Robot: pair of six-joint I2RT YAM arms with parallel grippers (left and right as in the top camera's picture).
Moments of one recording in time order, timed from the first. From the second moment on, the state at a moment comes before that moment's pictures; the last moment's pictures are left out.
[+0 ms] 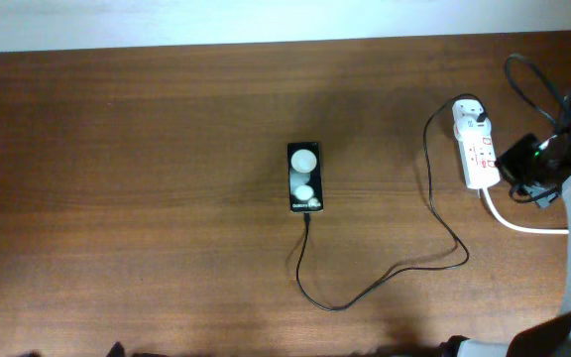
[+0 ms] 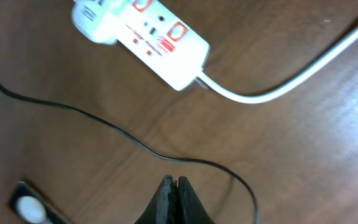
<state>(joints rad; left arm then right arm) -0.16 0.45 1.54 -1.69 -0.15 -0.35 -0.39 1.52 1.39 -1.10 -0.08 0.57</state>
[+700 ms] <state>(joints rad) -0.01 0.13 1.54 -1.69 -0.15 -0.35 -0.40 2.23 1.83 -0.93 -0.11 0.62</state>
